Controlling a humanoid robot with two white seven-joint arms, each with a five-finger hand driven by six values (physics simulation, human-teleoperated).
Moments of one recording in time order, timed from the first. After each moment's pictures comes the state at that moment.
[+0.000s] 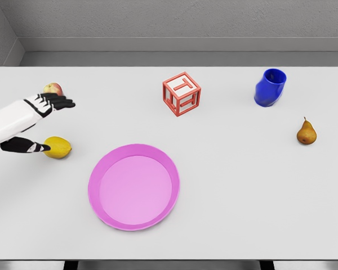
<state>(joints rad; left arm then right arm) -0.07 0.90 -0.11 -1.66 -0.23 -0.61 -0.29 -0.02 0.00 -0.31 0.13 0.30 -0.12 -0.20</state>
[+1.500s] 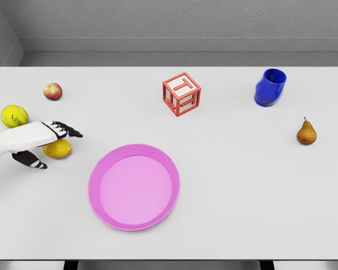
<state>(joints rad) -0.32 0.90 -0.40 -1.42 -0.34 -0.61 -0.51 -0.02 0.00 -0.31 0.13 0.30 -0.12 -0.20</state>
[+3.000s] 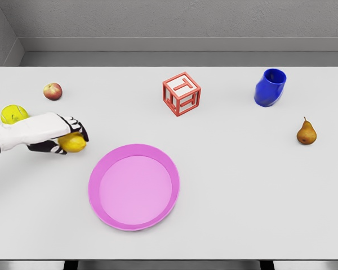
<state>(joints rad) -0.36 0.84 -0.38 -1.49 -0.35 -0.61 -0.55 -0.02 0.00 -0.31 0.13 0.30 -0.12 -0.20</state>
